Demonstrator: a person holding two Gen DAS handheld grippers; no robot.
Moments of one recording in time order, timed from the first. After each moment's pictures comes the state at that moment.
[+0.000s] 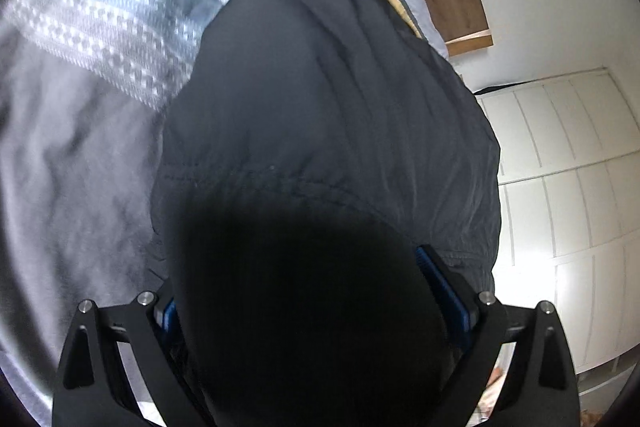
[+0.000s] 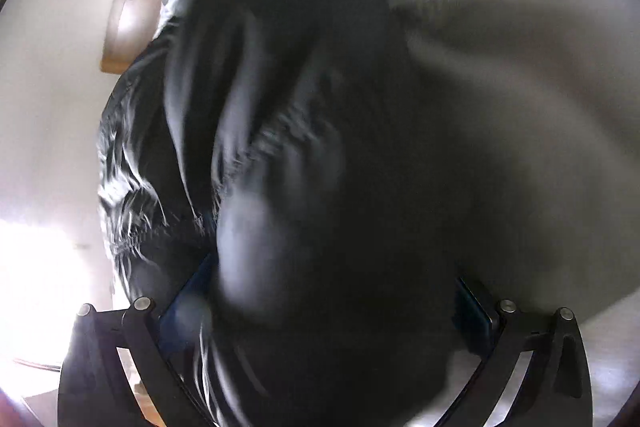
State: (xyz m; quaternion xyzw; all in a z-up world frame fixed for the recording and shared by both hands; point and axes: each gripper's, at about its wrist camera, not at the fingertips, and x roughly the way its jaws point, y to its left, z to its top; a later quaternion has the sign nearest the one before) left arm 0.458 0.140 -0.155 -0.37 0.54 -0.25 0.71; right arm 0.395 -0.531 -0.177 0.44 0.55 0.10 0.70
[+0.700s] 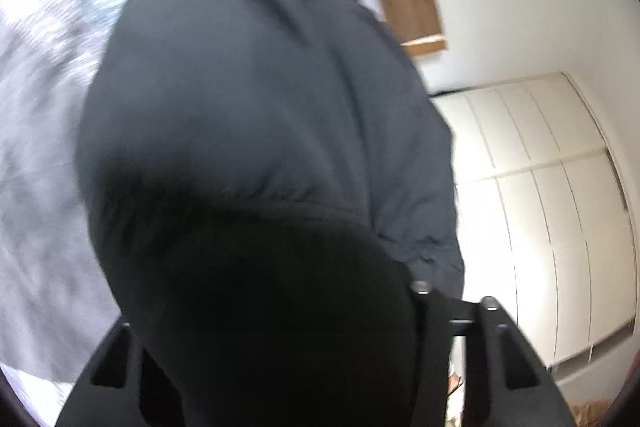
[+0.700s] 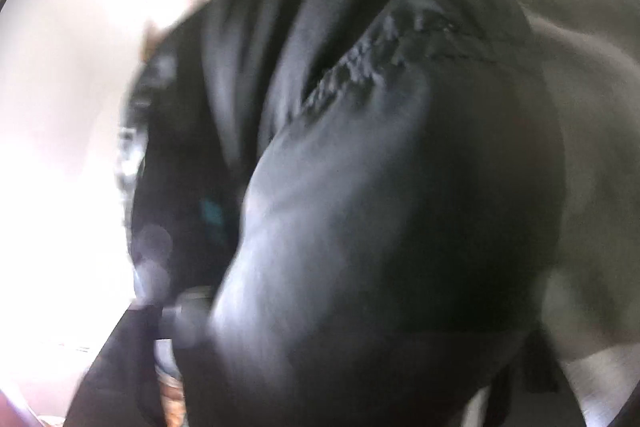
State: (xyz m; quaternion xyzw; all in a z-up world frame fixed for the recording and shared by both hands) left arm 0.438 0.082 -0.138 -0.42 0.48 -0.32 0.70; right arm 0.397 -0.472 -0.152 0.43 0.49 0.16 0.74
